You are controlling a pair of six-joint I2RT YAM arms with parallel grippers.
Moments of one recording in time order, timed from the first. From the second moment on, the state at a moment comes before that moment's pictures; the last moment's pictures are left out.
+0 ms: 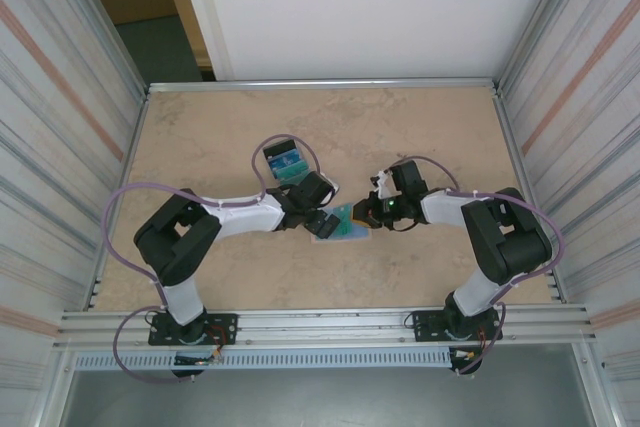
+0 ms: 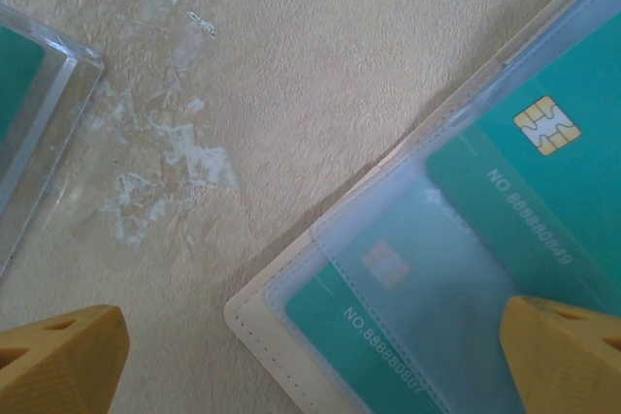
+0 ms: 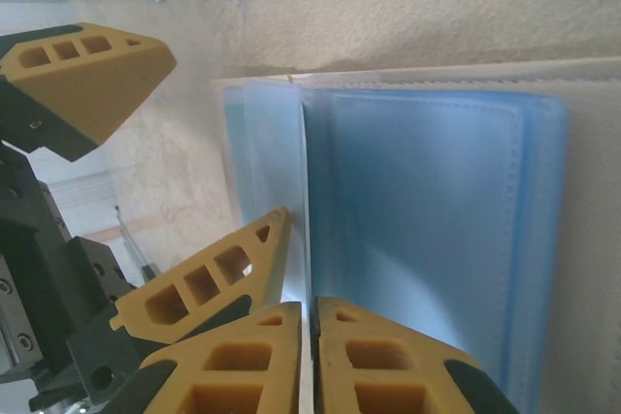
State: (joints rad) left arm -0.85 1.77 0.99 -0.25 -0.20 -0.08; right arm 0.39 1.64 0.68 -0.02 -0.76 0.72
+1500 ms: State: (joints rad) left arm -0.84 1.49 0.90 -0.29 -0.26 -0.11; right arm 0.48 1.39 0.79 -0.35 -0.49 0.52
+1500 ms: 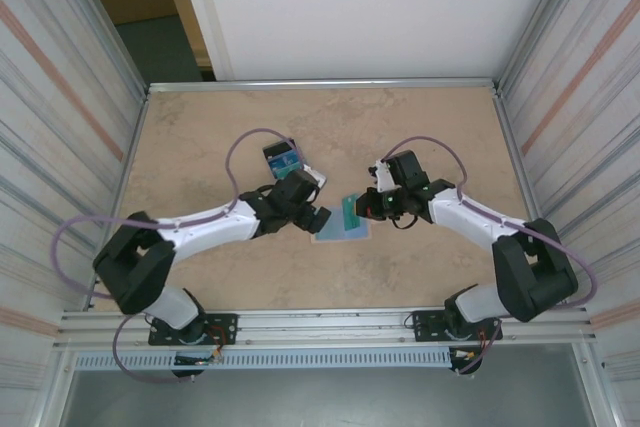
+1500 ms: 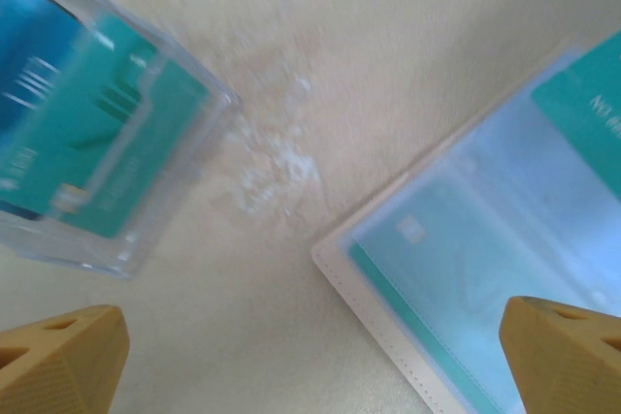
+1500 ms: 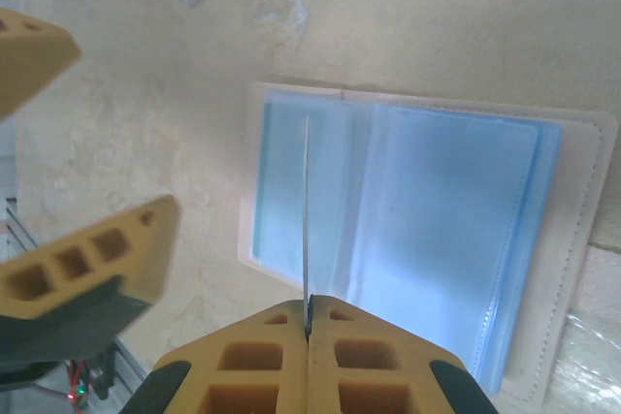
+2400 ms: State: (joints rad) left arm -0.69 1.21 0.95 -0.31 0.51 0.44; right arm 0.61 1.23 1.01 -0.59 -0.59 -0.01
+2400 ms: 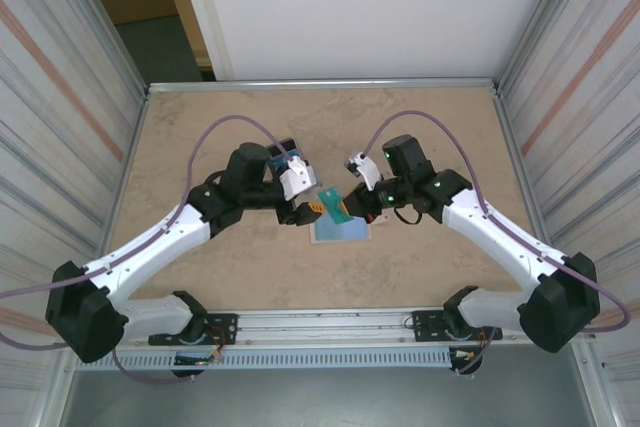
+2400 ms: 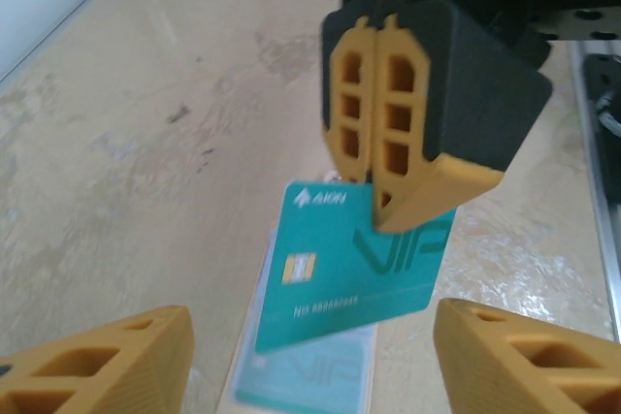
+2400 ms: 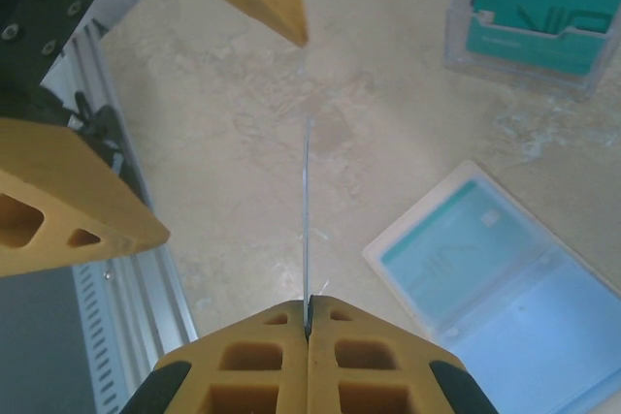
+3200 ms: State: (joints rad) left arm -0.68 1.24 0.95 -0.38 0.58 0.48; right arm 0.53 1.17 0.91 -0.48 -0.60 0.04
